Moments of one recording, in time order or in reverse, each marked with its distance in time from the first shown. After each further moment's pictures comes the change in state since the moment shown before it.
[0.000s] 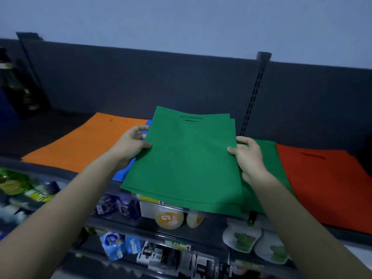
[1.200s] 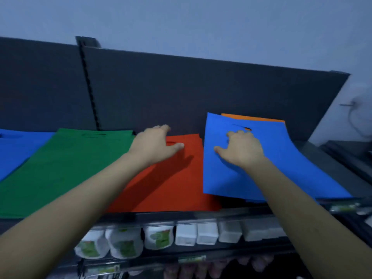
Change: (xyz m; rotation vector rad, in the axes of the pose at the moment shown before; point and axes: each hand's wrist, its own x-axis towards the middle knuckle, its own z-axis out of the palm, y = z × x) left_hand -0.061 0.072 0.488 1.089 -0.136 0.595; right_hand 0.044 -0.037 -0.429 -1.521 0.214 -0.187
